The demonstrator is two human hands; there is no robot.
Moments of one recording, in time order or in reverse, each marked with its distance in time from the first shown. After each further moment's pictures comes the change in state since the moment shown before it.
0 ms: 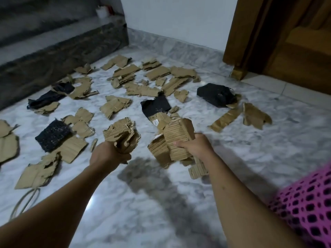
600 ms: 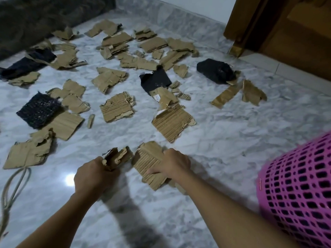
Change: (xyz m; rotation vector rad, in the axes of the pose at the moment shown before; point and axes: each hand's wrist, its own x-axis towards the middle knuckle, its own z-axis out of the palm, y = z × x) left_hand -0.047 -0.115 0.040 0.217 -0.005 -0.012; right_hand -0.093 0.025 0.115 -0.720 -0.181 0.006
